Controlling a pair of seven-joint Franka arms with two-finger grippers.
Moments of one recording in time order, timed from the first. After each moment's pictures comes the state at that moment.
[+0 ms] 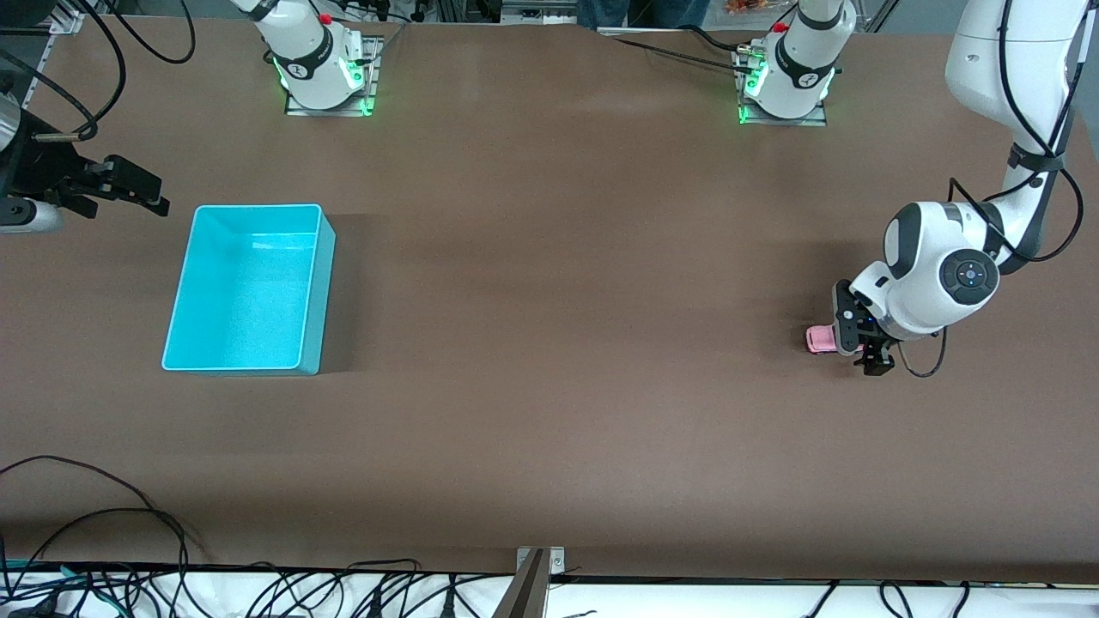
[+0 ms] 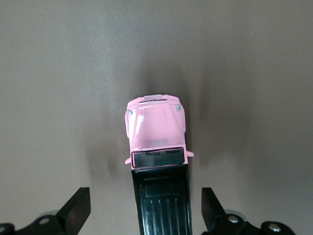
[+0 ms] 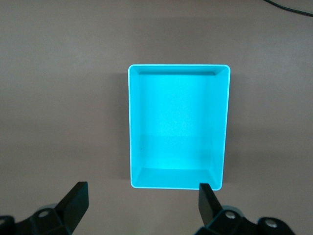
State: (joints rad) left arm 0.06 0.48 0.00 -2.02 0.16 2.48 1.53; right arm -0.06 0.01 0.06 -1.62 0.04 1.59 -0.02
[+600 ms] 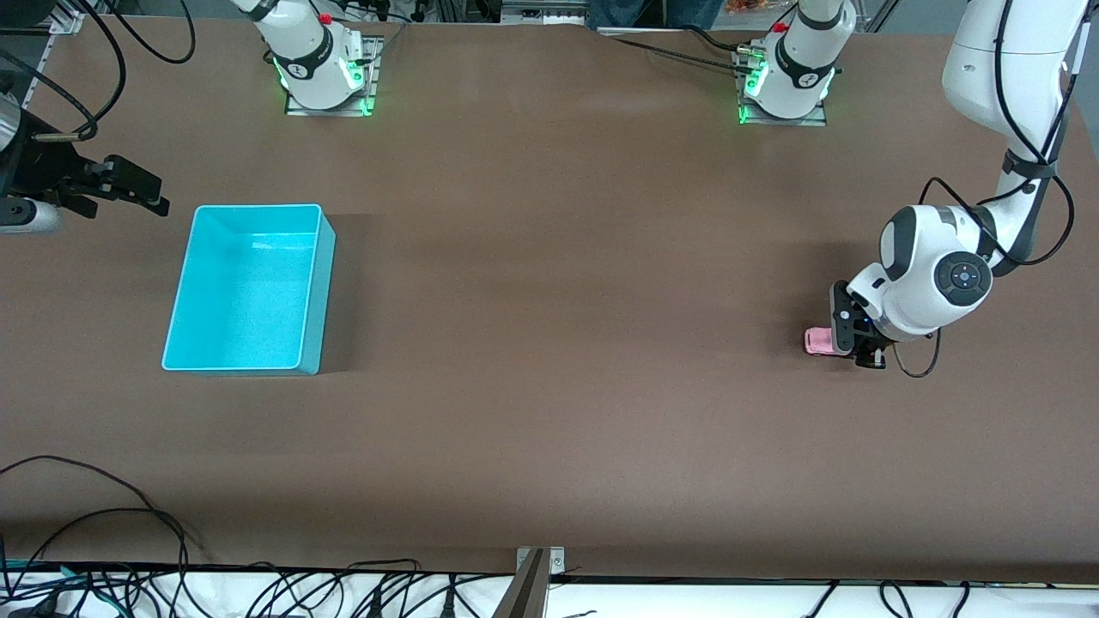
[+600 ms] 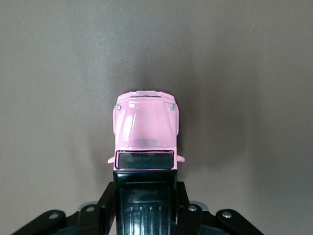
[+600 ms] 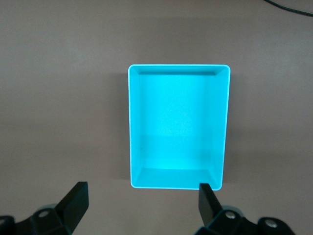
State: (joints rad) left arm 0.07 0.50 0.00 -2.02 0.16 2.50 1.56; right arm -0.06 0.01 0.06 -1.62 0.04 1.59 -0.02
